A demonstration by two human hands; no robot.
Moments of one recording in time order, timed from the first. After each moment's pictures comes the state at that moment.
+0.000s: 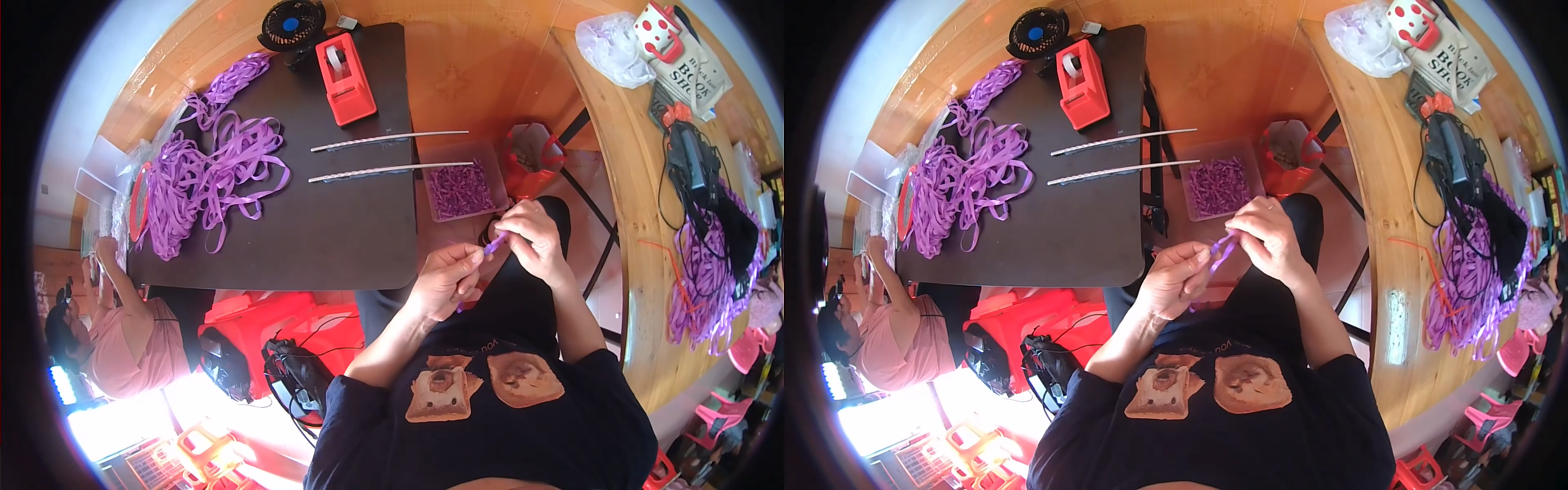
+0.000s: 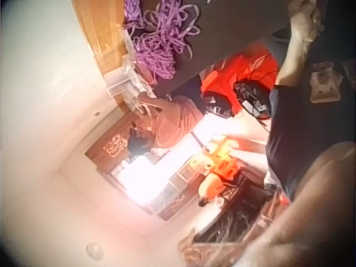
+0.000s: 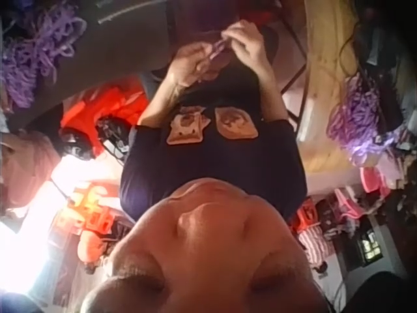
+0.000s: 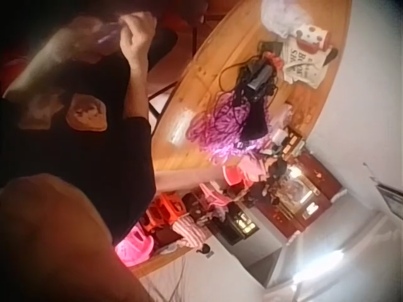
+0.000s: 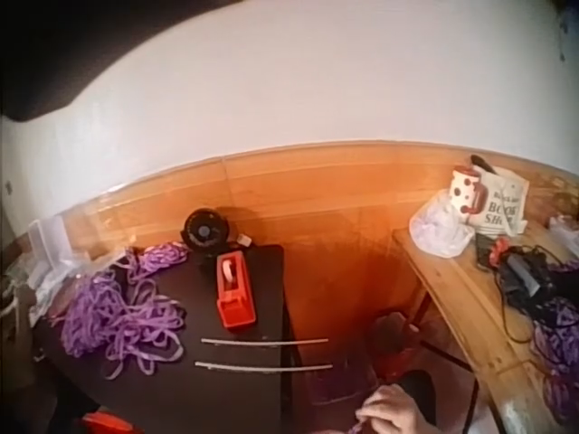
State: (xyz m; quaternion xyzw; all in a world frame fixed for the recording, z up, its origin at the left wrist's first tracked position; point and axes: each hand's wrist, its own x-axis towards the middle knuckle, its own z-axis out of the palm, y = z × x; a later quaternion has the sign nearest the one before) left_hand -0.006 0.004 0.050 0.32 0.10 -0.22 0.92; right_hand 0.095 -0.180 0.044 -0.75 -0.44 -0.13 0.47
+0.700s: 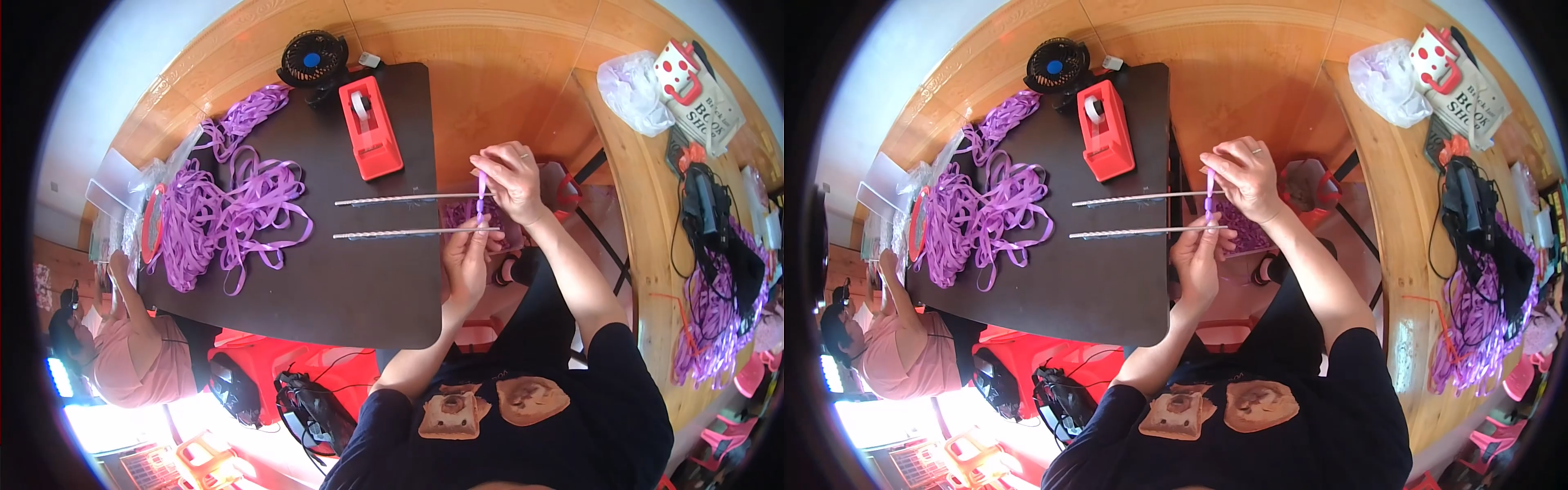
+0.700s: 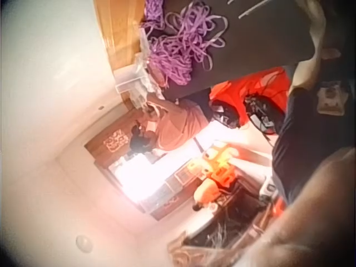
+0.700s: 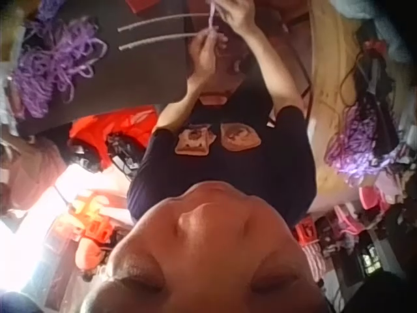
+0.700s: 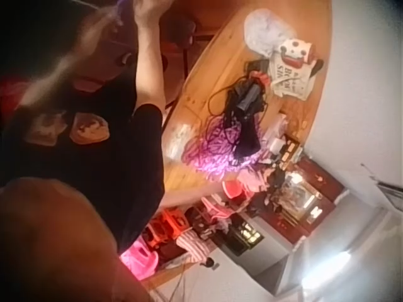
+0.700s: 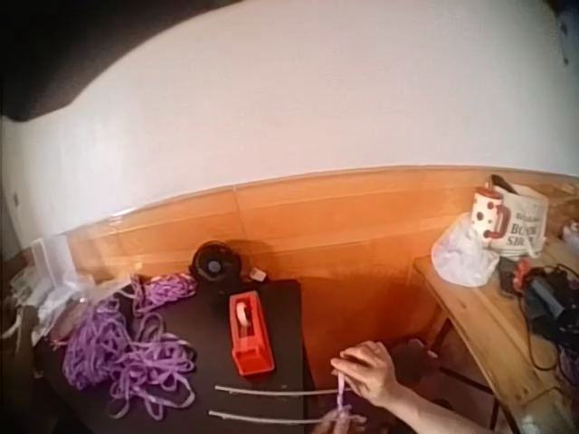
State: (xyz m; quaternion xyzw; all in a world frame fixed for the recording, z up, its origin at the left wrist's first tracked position) left_hand 0.098 -0.008 0.023 0.54 0.11 0.19 0.81; right_hand 0.244 -0.082 0.054 -0.72 -0.46 -0.38 0.37
